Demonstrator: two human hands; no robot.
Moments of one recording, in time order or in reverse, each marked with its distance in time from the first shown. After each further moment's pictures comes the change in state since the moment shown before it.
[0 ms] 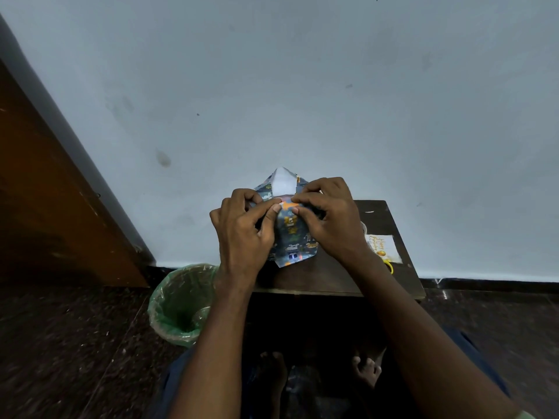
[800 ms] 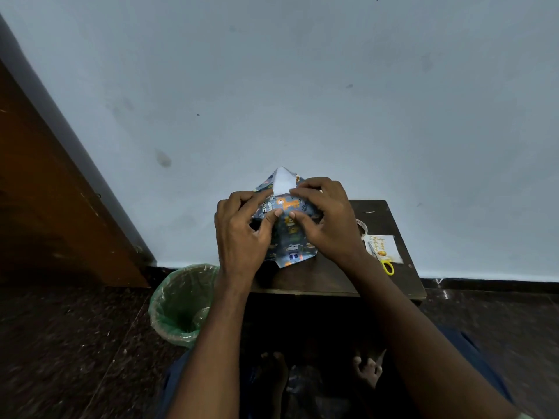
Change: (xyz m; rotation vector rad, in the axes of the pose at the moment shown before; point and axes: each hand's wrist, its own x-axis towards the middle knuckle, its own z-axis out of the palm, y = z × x) left_hand 0.000 -0.002 -0.006 -0.139 -0.028 -0.074; right_hand -0.003 -0.005 0.001 0.063 -0.053 0.047
